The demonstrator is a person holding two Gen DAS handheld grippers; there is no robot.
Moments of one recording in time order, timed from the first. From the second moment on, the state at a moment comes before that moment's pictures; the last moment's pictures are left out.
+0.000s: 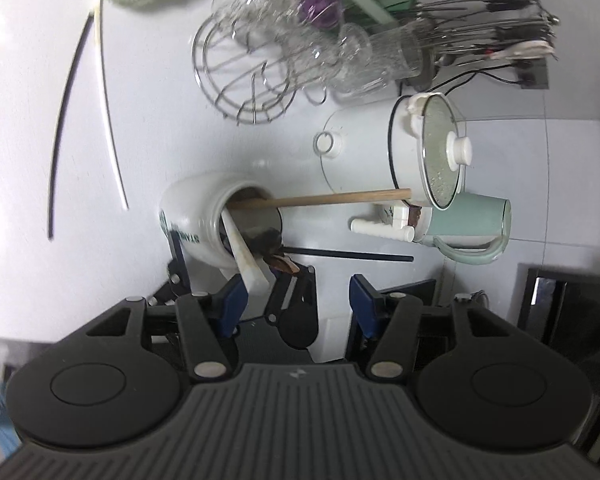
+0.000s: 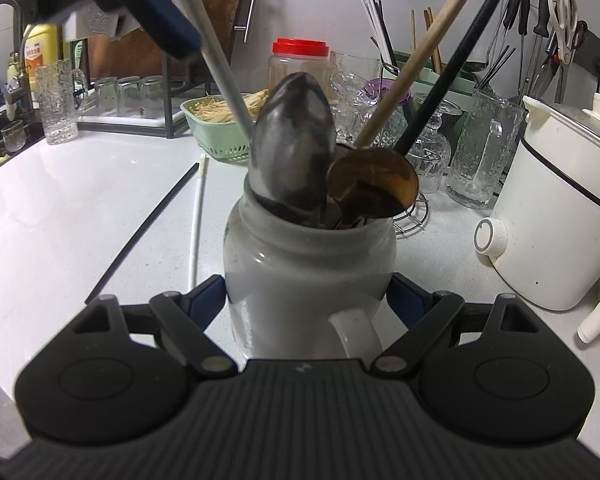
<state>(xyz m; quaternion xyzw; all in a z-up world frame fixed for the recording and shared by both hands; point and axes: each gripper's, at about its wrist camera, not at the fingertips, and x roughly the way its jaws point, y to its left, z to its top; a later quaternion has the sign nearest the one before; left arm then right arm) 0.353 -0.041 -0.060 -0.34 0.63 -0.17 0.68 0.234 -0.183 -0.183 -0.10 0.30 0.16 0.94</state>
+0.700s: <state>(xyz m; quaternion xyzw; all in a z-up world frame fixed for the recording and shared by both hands) 0.271 0.017 -0.004 -0.19 0.47 -0.10 0.85 0.235 -0.176 -0.180 -0.09 0.32 0.13 0.94</state>
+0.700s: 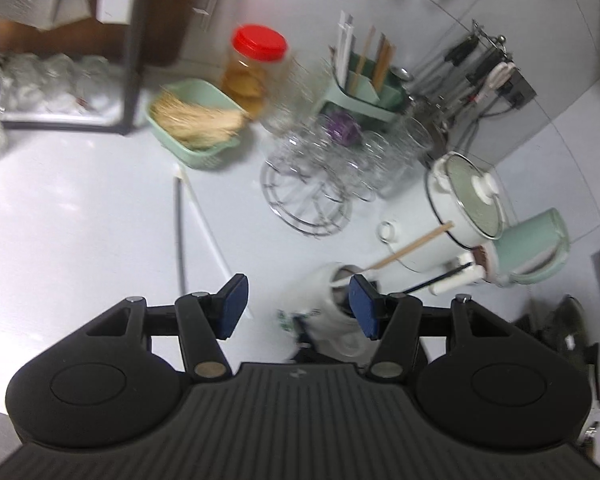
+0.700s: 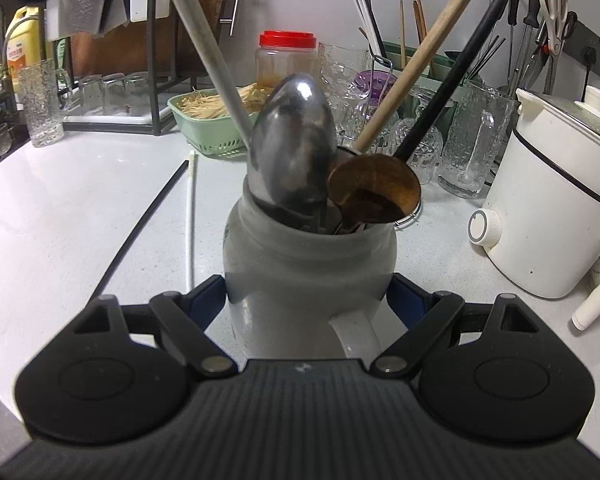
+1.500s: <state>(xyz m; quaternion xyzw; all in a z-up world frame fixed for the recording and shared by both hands) 0.225 0.053 -0.053 -0.18 0.44 -0.01 0.88 0.238 -0.177 -0.179 -0.09 0.33 0.13 0.93</state>
